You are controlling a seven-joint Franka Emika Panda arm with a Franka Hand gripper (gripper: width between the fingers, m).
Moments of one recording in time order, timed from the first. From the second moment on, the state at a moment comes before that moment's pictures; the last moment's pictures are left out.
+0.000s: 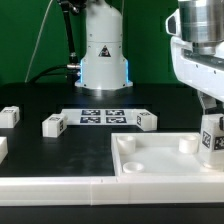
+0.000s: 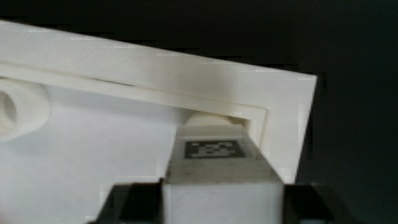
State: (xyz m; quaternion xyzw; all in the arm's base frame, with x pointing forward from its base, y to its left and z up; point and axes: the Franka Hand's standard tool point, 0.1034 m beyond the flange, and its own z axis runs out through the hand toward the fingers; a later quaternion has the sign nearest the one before) arm 0.626 0.122 0.092 -0.73 0.68 0.07 0.06
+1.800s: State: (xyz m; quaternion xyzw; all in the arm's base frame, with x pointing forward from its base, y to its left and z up) arm 0.620 0.121 0.083 -1.00 0.06 0.01 0.05
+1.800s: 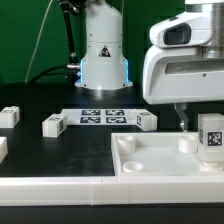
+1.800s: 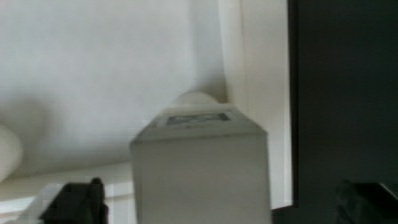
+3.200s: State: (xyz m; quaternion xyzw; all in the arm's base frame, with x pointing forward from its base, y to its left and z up) arm 0.622 0.111 0.077 -0.95 0.30 0.04 0.07
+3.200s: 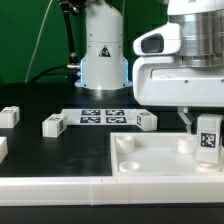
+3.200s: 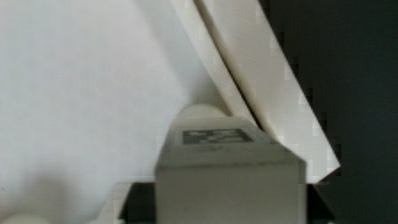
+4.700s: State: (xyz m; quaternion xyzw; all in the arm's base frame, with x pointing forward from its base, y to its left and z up) arm 0.619 0.120 0.078 -0.89 0.46 0.05 0.07
